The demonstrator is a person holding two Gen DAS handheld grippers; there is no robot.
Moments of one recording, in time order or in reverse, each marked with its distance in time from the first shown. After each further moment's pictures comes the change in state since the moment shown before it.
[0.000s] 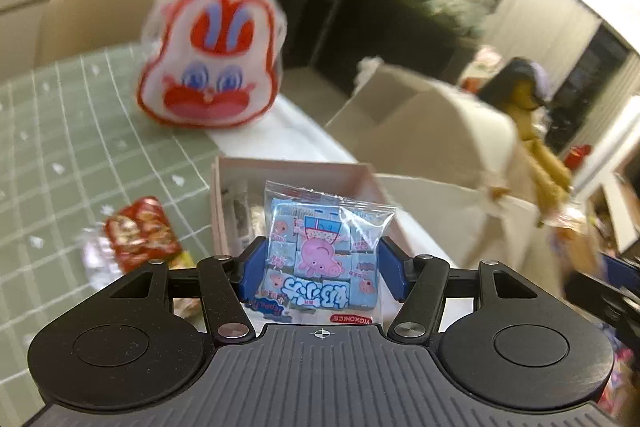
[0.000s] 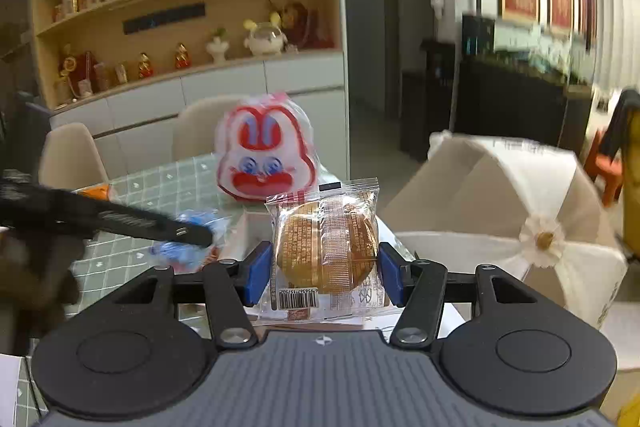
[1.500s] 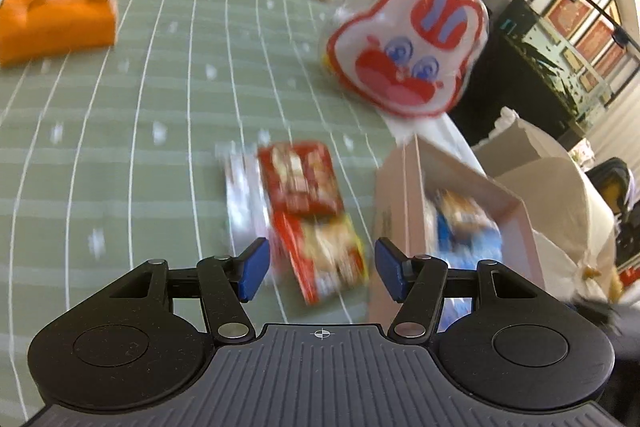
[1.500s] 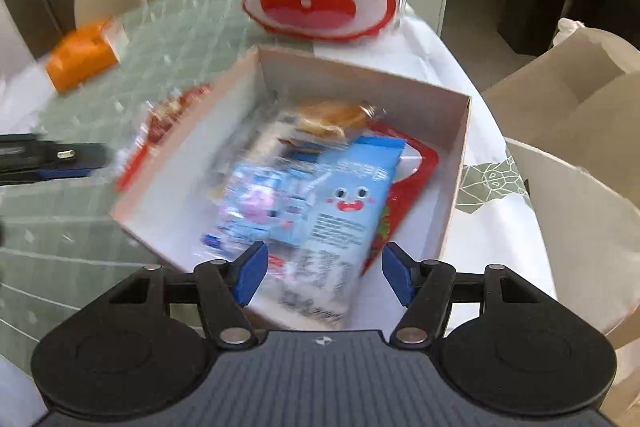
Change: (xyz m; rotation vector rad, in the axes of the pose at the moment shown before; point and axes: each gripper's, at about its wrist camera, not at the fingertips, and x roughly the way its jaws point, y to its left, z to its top) left arm -0.003 0.128 -0.049 -0.357 -0.101 0.214; right arm 0.174 0.009 -0.033 -0.193 0.408 0.191
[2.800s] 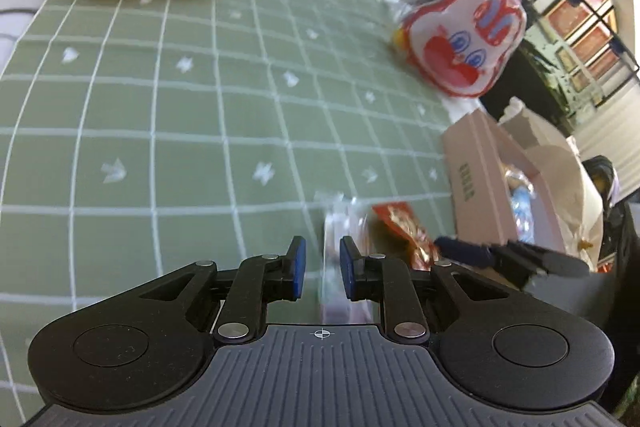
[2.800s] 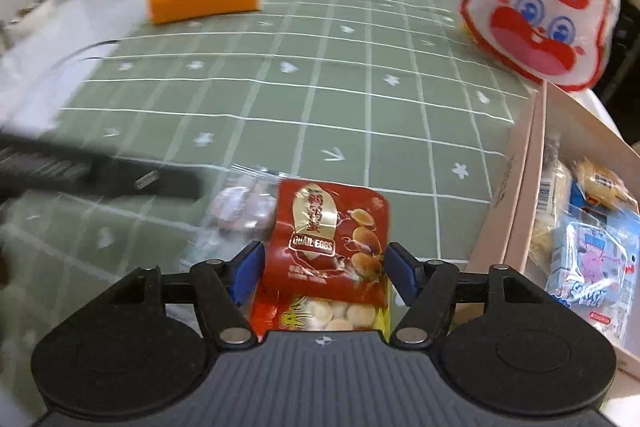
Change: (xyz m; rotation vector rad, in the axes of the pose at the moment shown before) left arm -0.054 0.120 -0.048 -0.069 0.099 -0.065; right arm 0.090 0.222 0.001 -0.207 0.046 -0.019
